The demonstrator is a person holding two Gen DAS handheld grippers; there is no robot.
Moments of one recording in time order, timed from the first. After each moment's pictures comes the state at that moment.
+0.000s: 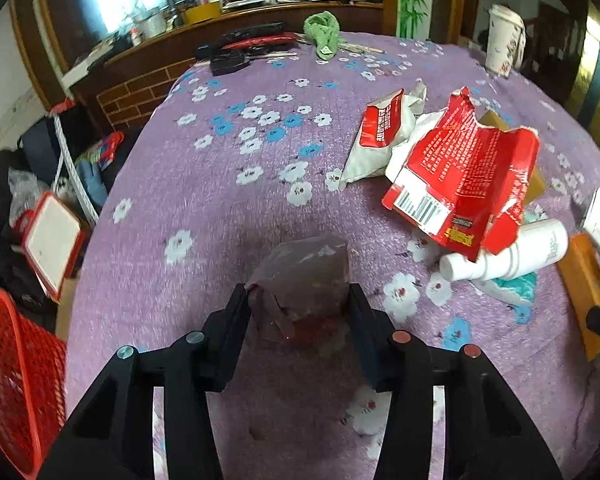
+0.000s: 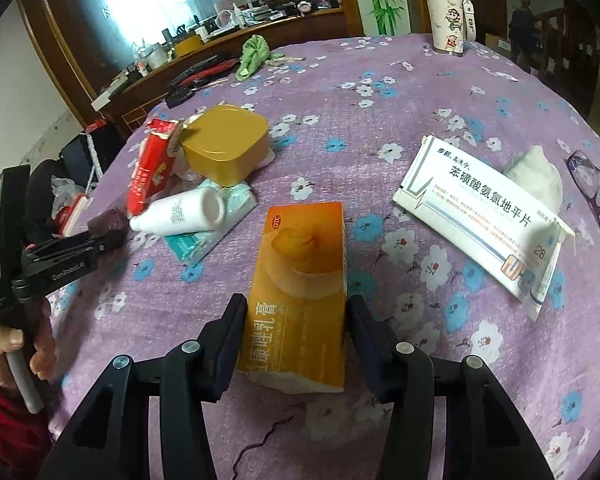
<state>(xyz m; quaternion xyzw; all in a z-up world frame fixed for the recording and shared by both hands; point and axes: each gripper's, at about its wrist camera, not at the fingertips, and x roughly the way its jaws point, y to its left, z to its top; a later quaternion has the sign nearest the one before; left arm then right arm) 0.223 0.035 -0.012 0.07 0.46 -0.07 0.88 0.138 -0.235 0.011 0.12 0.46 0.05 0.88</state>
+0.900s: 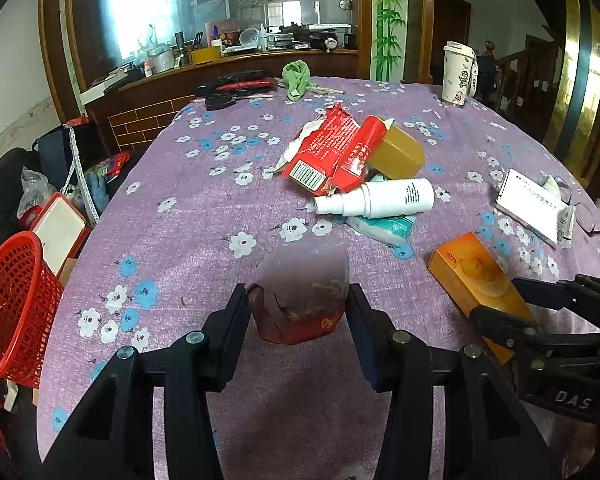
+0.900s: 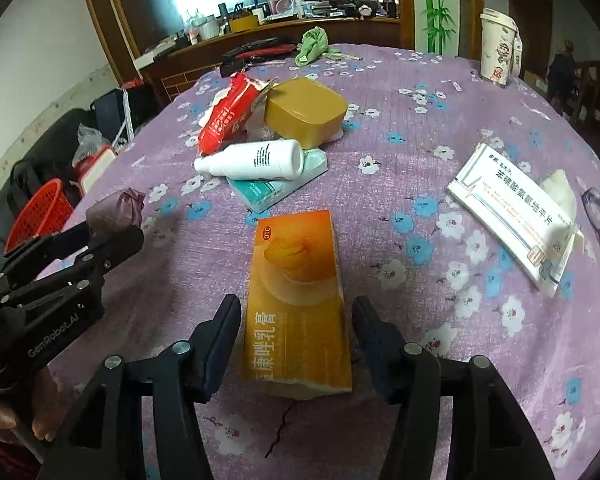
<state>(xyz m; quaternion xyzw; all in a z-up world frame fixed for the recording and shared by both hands) 0.105 -0.003 0.011 0.05 0.39 -0.08 0.92 0.110 -0.189 0.009 0.03 0.47 0.09 0.88</state>
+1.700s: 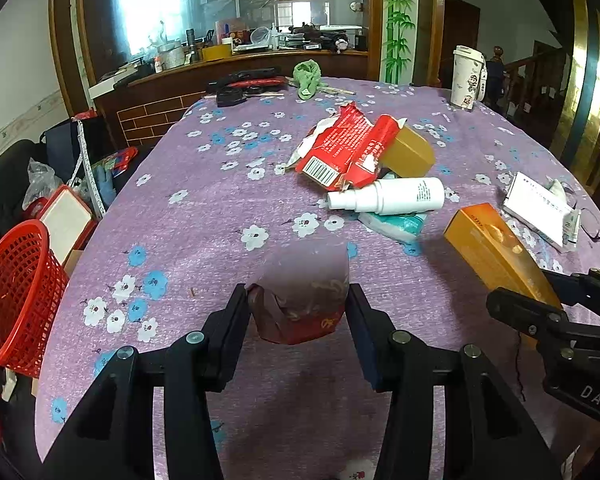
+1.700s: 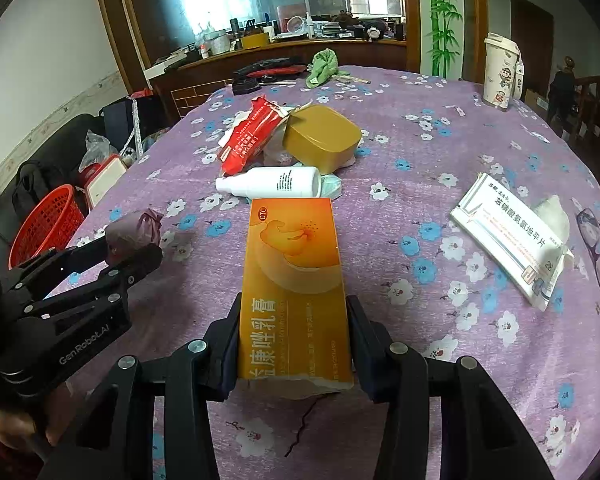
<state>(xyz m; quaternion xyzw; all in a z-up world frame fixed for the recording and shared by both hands) 0.103 0.003 0.008 0.04 0.38 -0.07 0.92 0.099 -0.180 0.029 0.03 0.43 0.10 0.90</state>
